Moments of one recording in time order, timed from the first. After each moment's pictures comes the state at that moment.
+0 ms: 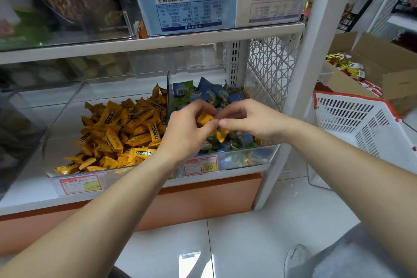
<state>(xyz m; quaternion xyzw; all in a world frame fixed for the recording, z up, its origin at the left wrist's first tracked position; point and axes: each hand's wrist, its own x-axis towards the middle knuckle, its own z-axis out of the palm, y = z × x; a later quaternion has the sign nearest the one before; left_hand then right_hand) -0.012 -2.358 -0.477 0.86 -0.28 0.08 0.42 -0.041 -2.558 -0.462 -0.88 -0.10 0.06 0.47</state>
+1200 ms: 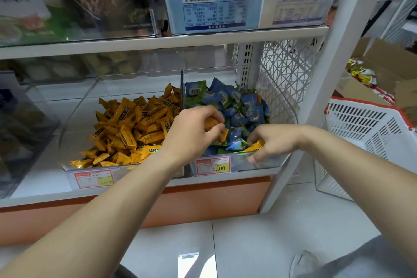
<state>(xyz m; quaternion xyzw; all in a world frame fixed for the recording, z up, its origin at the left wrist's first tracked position) -0.007 -2.337 -0.474 0.87 -0.33 0.10 0.34 -0.042 -2.565 -0.472 -0.95 -0.08 0.25 0.16</state>
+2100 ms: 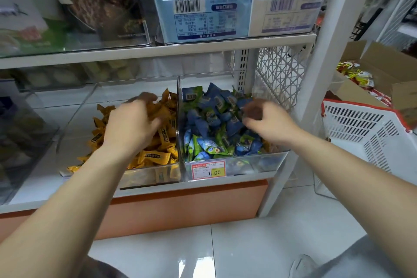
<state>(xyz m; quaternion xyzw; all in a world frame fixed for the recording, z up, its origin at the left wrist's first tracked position) 0.022 -2.269 -0.443 0.96 -0.15 0.19 0.18 -0.034 -2.567 -0.472 -0.94 0.06 -0.08 0.32</state>
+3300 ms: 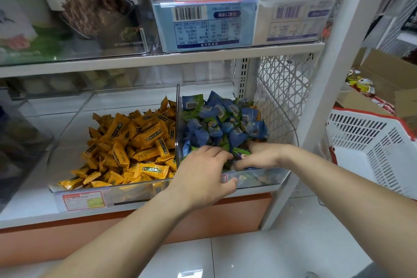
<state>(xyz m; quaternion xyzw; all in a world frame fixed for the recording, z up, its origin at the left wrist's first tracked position) -0.028 -2.356 -0.510 0.91 -0.39 0.07 0.12 -0.019 -2.560 -0.509 -0.94 0.04 0.23 0.27</state>
